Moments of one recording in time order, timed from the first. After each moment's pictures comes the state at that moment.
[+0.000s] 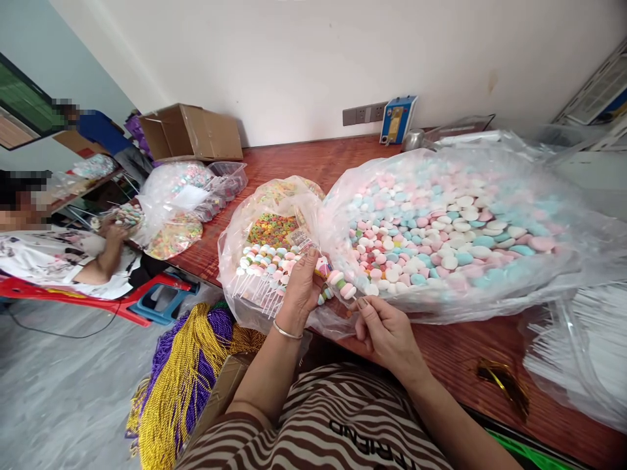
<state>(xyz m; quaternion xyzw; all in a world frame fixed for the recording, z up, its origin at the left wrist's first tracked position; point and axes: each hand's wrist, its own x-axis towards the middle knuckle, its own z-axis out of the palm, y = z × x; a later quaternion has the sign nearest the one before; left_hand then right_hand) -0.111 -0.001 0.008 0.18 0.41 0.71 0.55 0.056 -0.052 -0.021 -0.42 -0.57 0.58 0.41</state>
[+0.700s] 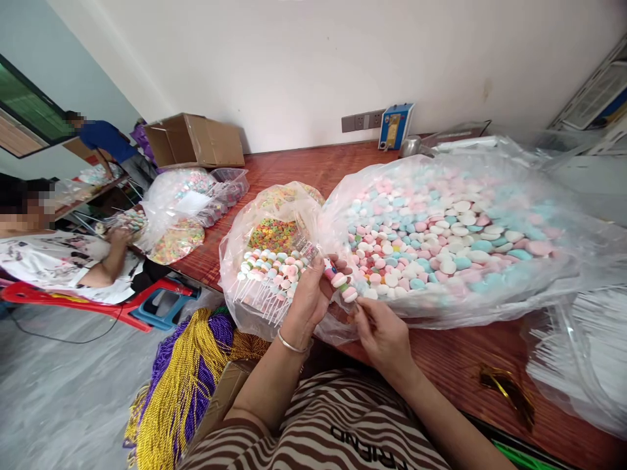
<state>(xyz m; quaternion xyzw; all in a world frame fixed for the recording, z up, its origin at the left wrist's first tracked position) -0.096 -0.013 0.014 0.22 0.36 0.67 0.62 0.052 -0.043 -0.045 -0.39 -0.72 0.26 0.51</state>
